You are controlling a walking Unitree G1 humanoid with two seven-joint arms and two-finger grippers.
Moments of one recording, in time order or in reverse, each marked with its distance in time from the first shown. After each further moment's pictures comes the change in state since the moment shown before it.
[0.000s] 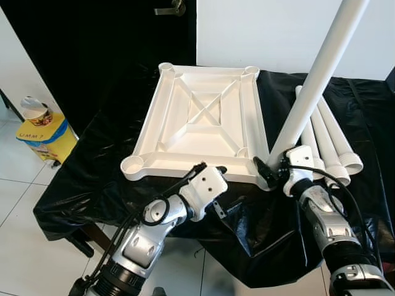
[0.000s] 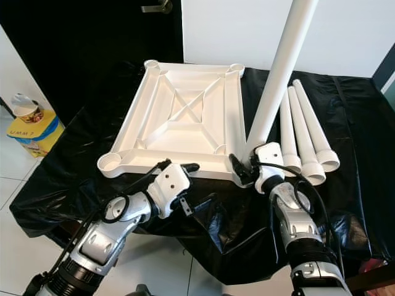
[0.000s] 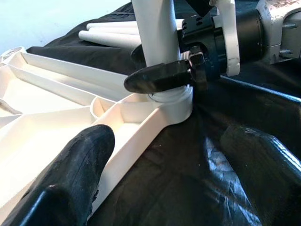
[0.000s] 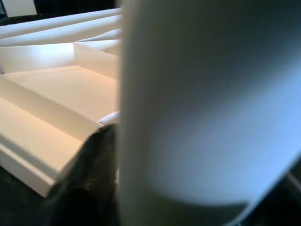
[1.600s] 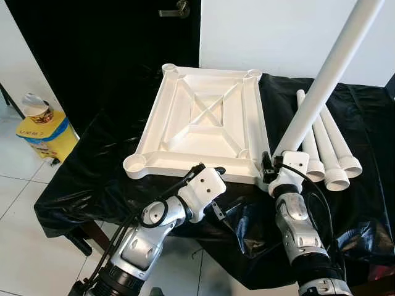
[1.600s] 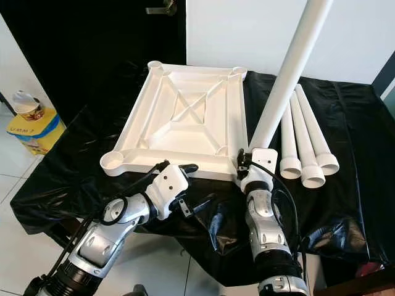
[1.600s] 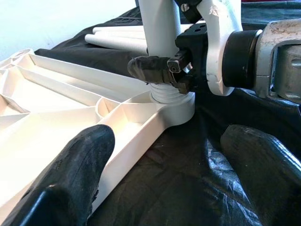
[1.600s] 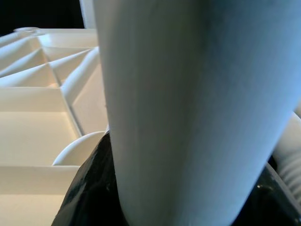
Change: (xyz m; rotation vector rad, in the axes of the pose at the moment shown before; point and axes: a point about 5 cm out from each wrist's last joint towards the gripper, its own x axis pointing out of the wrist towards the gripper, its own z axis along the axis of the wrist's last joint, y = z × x) left arm -0.003 0.000 0.000 -0.002 -0.001 0.009; right arm 0.004 0.036 0.002 0.174 -0.001 -0.507
